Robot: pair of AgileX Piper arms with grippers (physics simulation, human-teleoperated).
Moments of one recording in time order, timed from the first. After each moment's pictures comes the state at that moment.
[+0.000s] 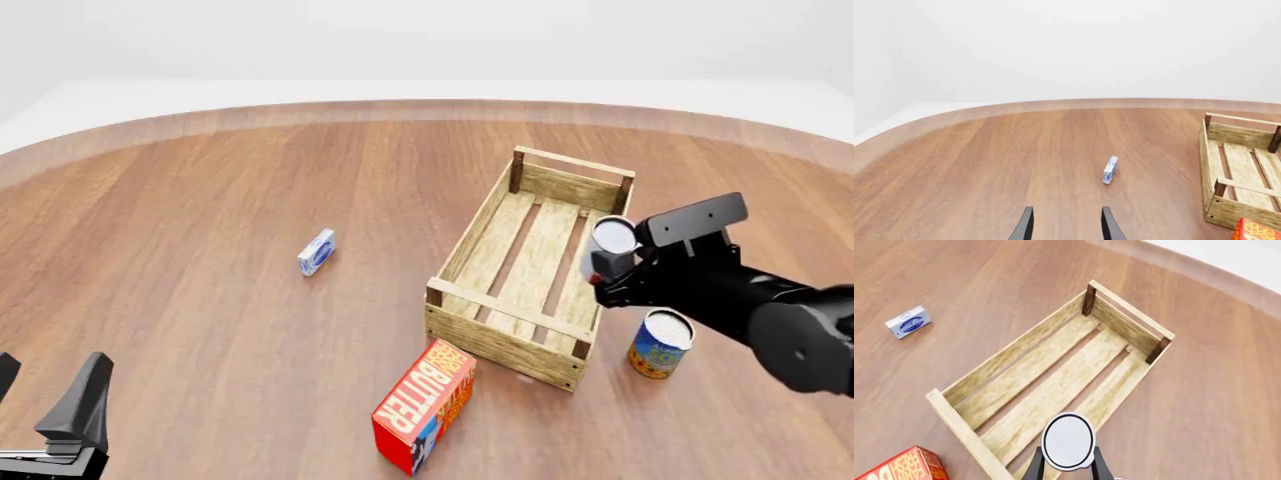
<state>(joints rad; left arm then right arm) 0.00 0.01 0.00 0.00 0.00 0.24 1.21 -0.61 -0.01 -0.13</state>
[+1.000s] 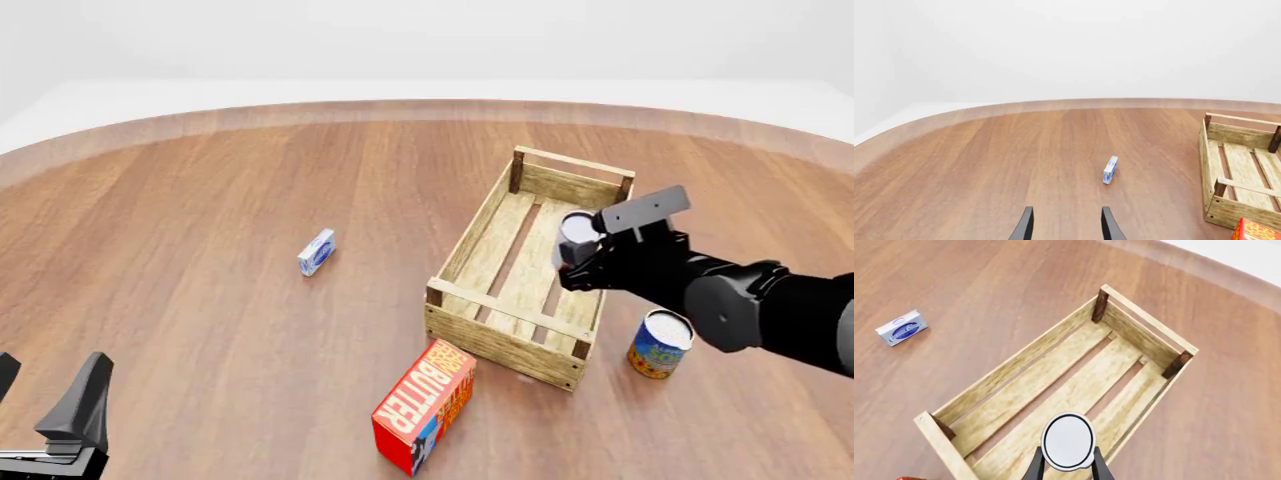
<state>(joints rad) 0.00 0.01 0.00 0.00 0.00 0.27 1.44 -0.70 -0.13 -0.13</state>
